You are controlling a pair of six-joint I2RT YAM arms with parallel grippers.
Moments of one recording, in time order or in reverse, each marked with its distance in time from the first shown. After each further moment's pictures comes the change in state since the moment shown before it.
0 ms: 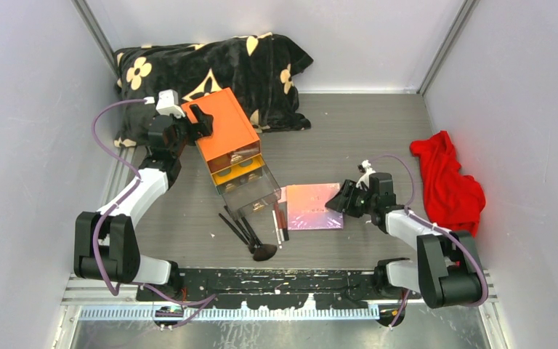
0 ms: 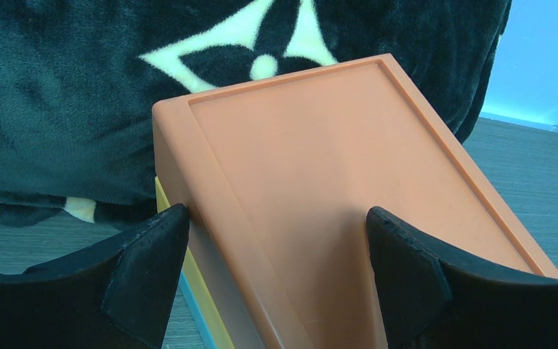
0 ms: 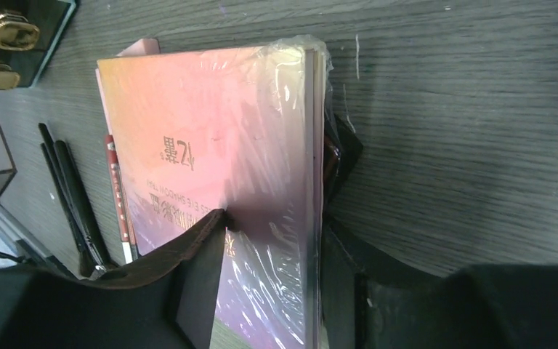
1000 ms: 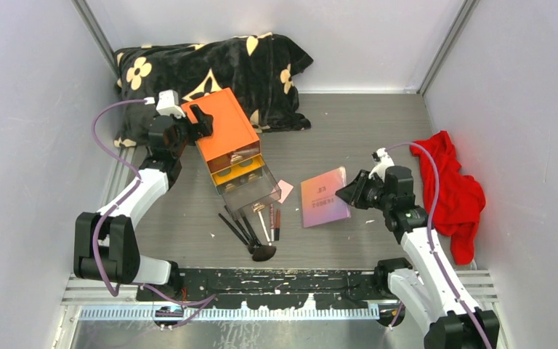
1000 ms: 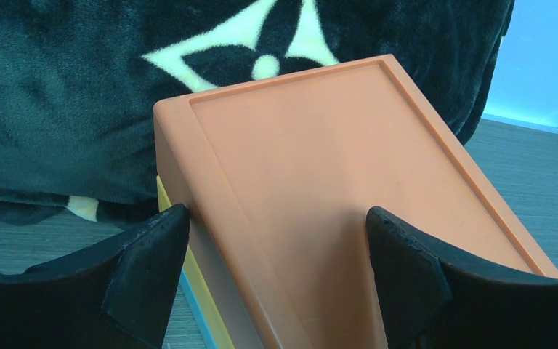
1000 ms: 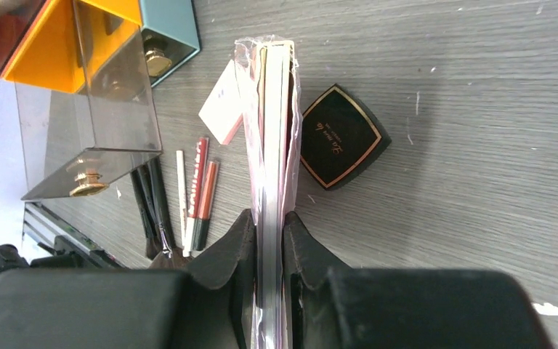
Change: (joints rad) left arm -0.006 -0.006 -0.003 0.000 -0.015 0.002; right arm -0.004 -0.422 0.154 -0.373 -0.001 0.000
